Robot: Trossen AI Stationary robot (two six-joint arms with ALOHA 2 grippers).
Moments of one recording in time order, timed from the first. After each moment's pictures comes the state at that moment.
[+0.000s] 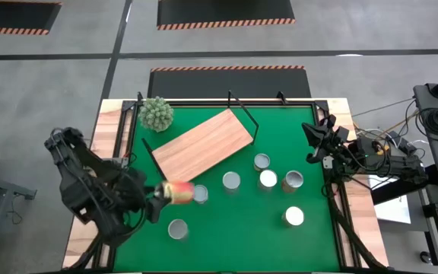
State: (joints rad) left arm -0.83 1.50 1.76 -1.52 -0.76 -1.81; right arm -0.09 0.15 0.14 0.43 0.36 -0.06
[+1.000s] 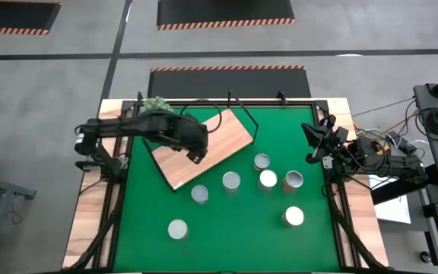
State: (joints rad) left arm -0.01 1.71 1.87 -1.57 -0.32 -0.91; right arm -0.09 0.15 0.14 0.42 0.36 -0.08
